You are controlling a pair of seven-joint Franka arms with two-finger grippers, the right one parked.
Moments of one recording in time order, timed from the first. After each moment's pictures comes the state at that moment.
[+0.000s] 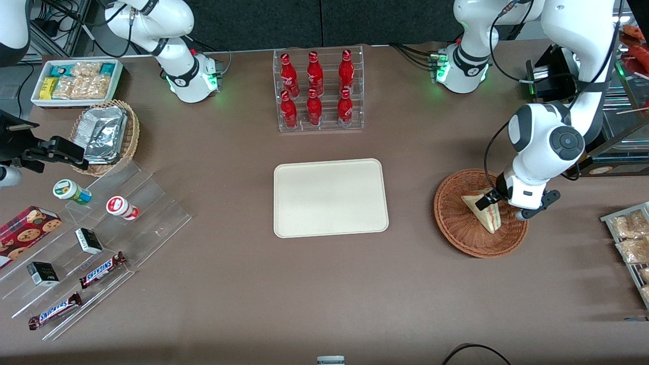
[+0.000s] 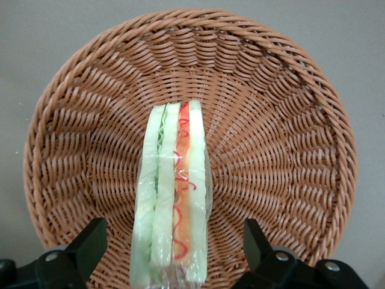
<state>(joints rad) -0.02 0.20 -0.04 -2.27 -0.02 2.50 -0.59</state>
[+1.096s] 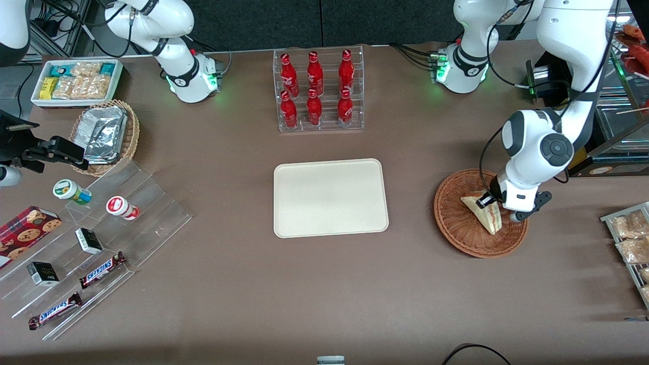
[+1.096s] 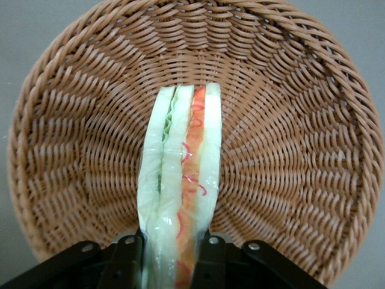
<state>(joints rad) -0.02 0.24 -0.05 -2.22 -0.02 2.41 -0.64</state>
